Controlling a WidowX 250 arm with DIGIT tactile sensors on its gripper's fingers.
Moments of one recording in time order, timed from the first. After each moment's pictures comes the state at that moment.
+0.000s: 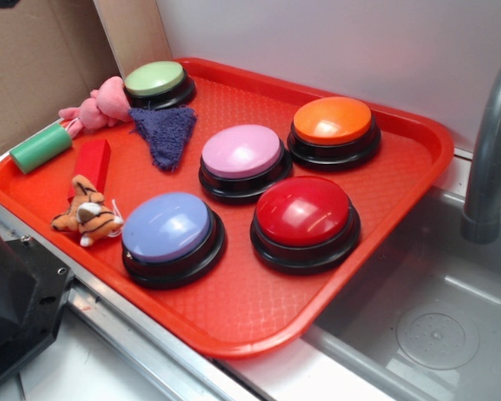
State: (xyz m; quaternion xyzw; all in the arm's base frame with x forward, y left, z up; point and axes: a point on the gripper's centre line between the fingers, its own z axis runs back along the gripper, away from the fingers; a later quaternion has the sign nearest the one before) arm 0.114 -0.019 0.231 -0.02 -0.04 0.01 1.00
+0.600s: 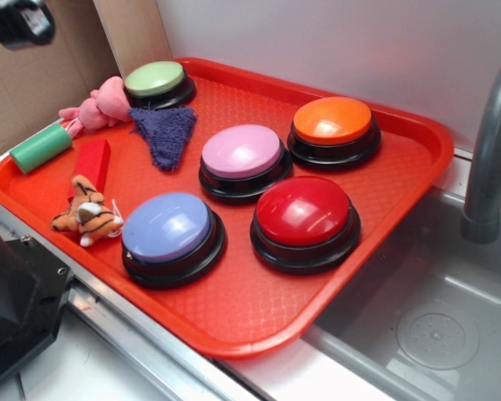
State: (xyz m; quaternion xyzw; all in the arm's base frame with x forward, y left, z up) arm 0.128 0.031 0.178 -0.05 -0.09 0.25 0.96
